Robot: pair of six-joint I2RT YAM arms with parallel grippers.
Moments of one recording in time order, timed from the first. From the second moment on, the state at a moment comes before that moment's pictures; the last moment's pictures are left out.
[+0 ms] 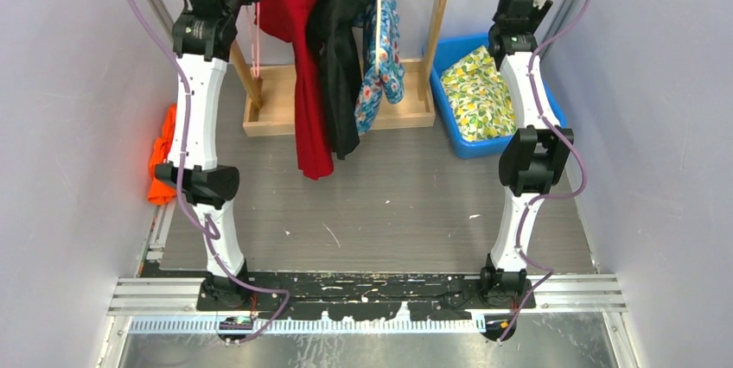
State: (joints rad) left arm -0.18 2.03 2.67 -0.68 -0.17 -0.01; right arm -0.01 2.11 2.16 -0.21 0.61 0.22
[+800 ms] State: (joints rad) left arm -0.07 2.12 2.70 -0.65 -0.08 -0.08; right arm -0.02 2.11 2.15 -0.21 0.57 0.24
